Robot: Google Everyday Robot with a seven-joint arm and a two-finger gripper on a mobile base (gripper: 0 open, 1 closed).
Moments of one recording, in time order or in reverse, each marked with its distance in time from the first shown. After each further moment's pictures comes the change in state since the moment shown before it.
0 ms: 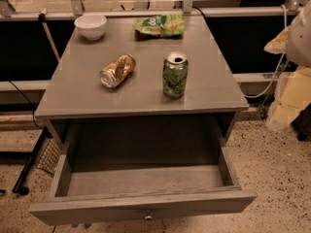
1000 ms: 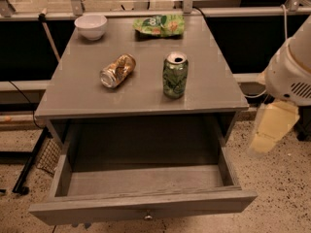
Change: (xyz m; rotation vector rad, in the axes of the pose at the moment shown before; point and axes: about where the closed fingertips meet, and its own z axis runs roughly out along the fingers) arm 0.001 0.039 0.043 -0.065 0.049 0.125
